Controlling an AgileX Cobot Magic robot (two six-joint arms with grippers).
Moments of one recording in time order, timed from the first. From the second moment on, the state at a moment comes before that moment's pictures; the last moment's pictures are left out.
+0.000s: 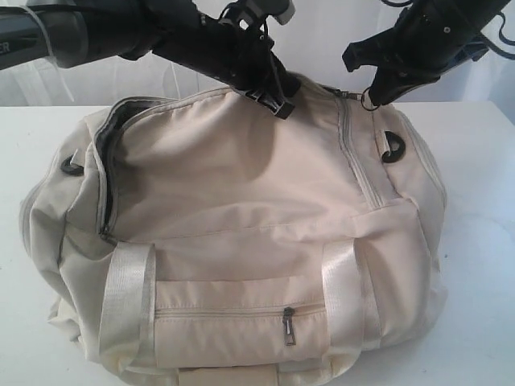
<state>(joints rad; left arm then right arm) -0.54 2.04 -1.85 -0.69 0.59 1.07 0.33 1.74 -1.65 0.19 1.11 -0.18</state>
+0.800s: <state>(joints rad) -0.54 2.04 -1.85 -0.68 0.62 1.01 0.33 1.65 -1.52 0.20 1.05 -0.16</state>
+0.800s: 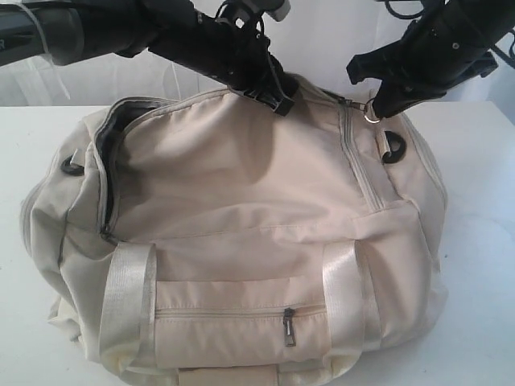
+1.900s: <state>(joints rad) -0.51 2.03 -1.95 -0.70 0.83 1.09 0.31 1.71 -1.40 0.49 0.84 -0.33</state>
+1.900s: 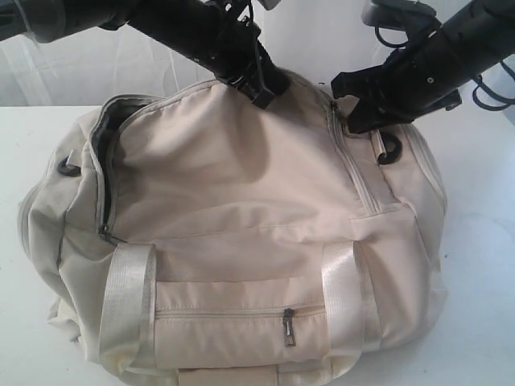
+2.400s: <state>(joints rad) -0.51 2.02 -1.95 -0.69 0.77 1.10 0.31 1.65 -1.34 0.53 0.92 -0.35</state>
